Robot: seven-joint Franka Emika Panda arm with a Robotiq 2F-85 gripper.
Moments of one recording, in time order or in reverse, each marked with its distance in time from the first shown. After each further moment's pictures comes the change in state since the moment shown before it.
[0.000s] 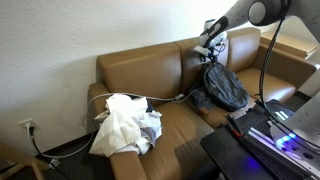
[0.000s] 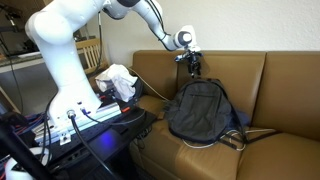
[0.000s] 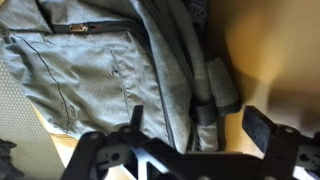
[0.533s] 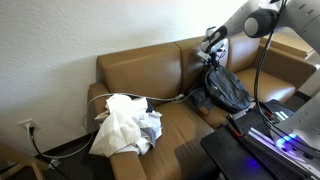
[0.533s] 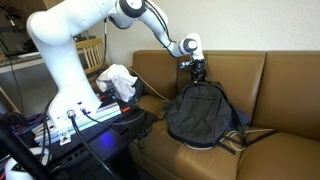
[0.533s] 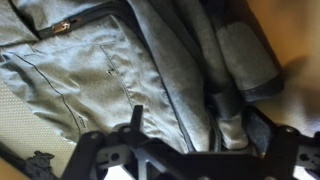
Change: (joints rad) arm -0.063 0.146 -0.009 0.151 0.002 -0.072 0.142
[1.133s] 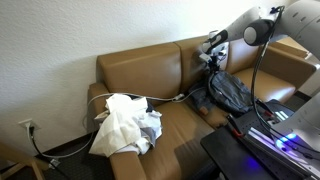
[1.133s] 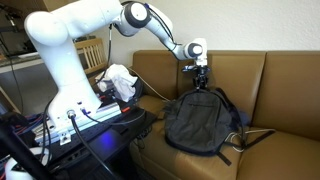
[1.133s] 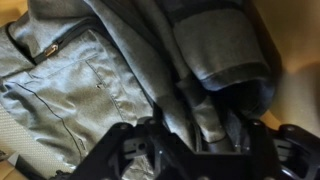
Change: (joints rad) arm -0.090 0.121 0.043 0.180 0.055 -0.130 0.014
